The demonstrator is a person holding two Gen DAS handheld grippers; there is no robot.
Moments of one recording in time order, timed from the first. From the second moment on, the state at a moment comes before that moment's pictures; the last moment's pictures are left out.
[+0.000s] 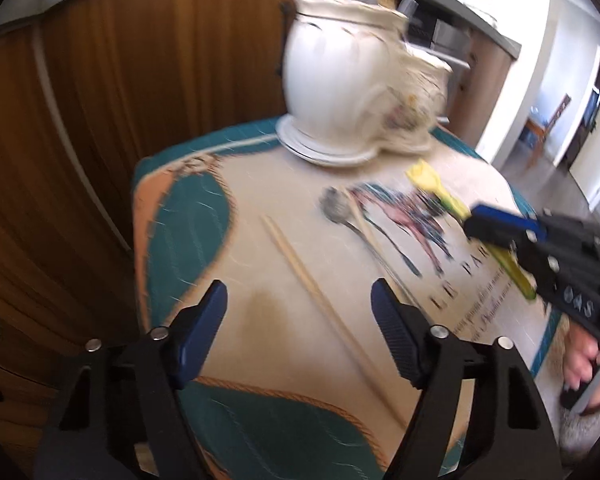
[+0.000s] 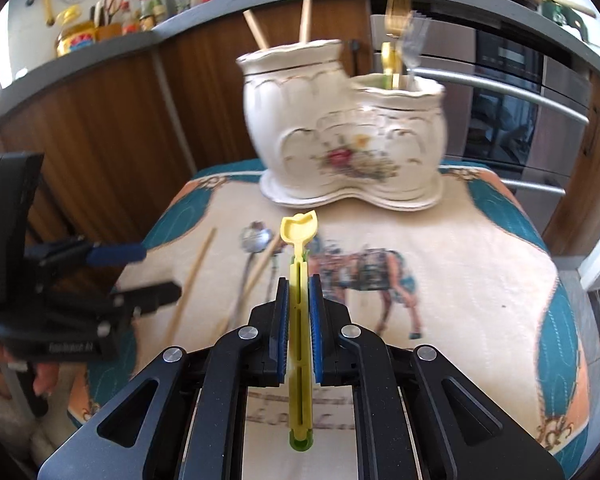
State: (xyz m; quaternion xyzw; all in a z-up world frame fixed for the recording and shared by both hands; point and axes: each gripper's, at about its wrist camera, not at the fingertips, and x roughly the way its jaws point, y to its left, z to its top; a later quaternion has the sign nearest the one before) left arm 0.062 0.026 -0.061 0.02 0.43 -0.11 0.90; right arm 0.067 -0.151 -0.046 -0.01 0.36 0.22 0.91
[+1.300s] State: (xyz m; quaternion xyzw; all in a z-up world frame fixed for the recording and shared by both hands) left arm 0.070 0.007 -0.072 0.10 0.49 -0.12 0.86; right arm 0.079 -0.150 -0.078 -0.09 0.42 0.24 0.87
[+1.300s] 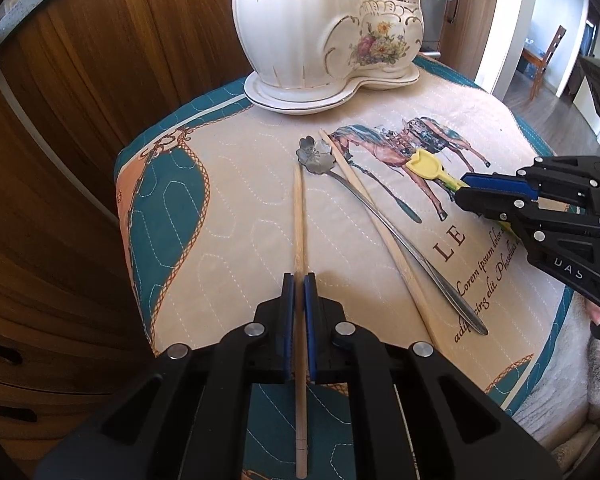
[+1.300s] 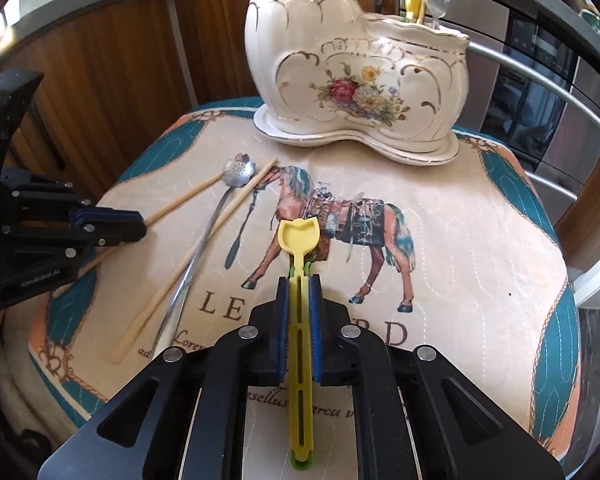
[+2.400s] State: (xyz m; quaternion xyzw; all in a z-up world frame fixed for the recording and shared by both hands) left arm 0.168 0.001 0.101 -0.09 0.11 -0.17 0.98; right arm 0.196 -0.218 0.054 0.20 0.10 0.25 0.94
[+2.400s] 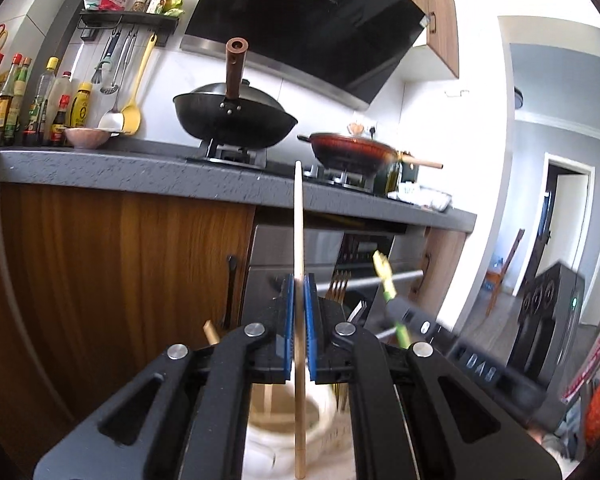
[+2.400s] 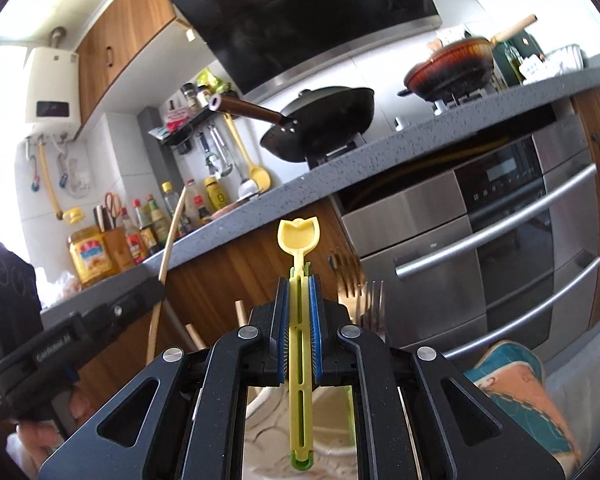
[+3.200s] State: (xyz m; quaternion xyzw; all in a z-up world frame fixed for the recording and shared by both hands) left arm 0.168 0.003 0.054 -0.04 0.11 -0.16 0.98; right arm 0.212 -0.201 0.022 0.14 0.08 0.23 0.96
